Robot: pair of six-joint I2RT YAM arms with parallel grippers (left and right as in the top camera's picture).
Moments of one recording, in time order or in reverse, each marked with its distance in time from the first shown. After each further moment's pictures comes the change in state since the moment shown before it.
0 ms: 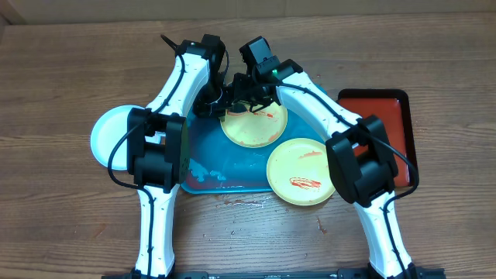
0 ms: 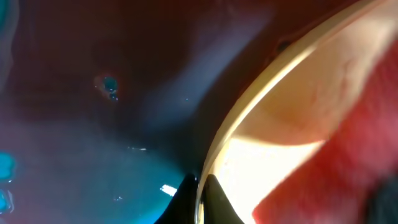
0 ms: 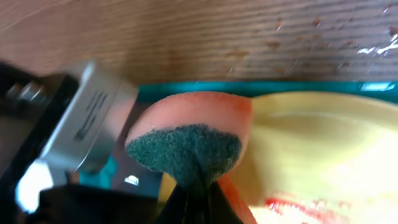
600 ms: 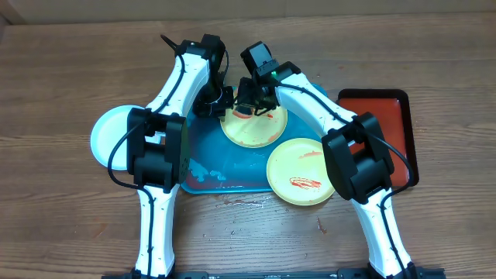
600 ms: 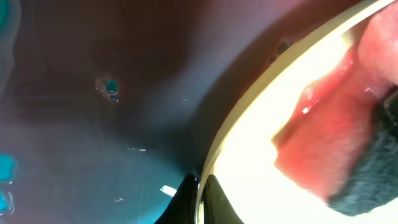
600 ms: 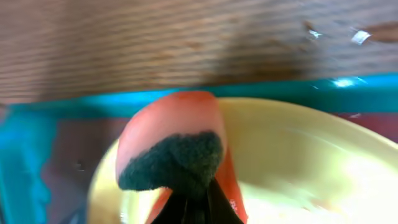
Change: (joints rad) left arm 0.000 0.000 -0.001 0.003 0.000 0.000; right arm -0.005 0.038 0.001 -0.072 0.132 0.006
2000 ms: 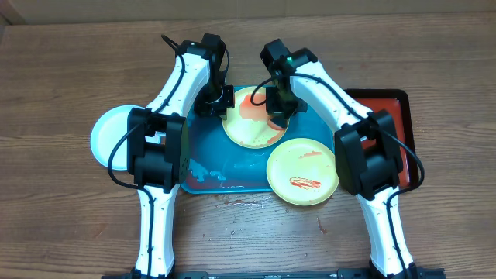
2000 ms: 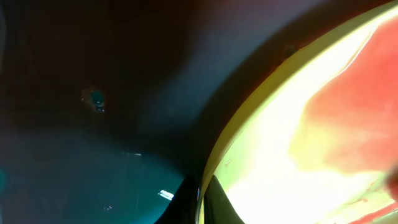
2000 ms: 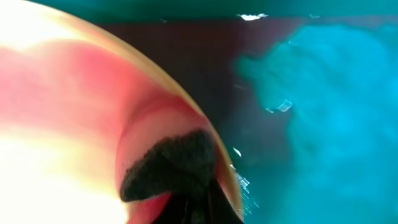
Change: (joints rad) left arm 0.000 0.000 0.000 0.020 0.019 0.002; right arm -0.070 -0.007 0.053 -0.377 0.122 -0.211
